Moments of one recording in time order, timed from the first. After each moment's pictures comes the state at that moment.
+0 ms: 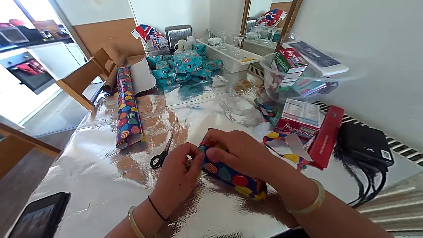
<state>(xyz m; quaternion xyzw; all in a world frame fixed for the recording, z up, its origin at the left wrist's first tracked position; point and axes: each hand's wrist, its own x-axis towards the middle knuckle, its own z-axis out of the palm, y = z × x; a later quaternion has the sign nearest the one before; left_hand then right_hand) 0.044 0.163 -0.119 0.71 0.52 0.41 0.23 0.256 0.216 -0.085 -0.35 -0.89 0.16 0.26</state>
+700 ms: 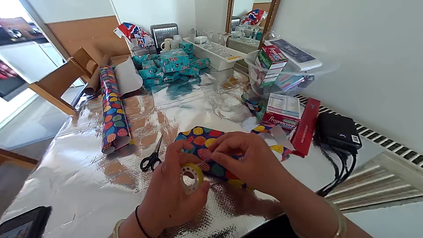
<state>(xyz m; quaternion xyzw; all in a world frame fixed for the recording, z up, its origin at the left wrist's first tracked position) 0.045 0.146 -0.118 0.80 0.37 0.45 0.14 0.266 0.162 -0.082 -0.41 -0.75 0.25 0.45</state>
